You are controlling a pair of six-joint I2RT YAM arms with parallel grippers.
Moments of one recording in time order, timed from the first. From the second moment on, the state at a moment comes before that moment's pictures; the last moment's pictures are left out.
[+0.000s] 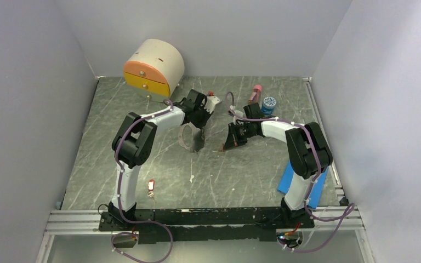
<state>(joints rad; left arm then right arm) -0.56 2.11 1.51 -0.25 0.18 0.22 0.34 1.82 1.03 -0.29 -0.71 0.14</state>
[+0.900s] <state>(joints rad) -0.53 1.58 0.98 0.15 0.38 0.11 0.33 1.69 1.07 -0.33 -0.75 0.12</state>
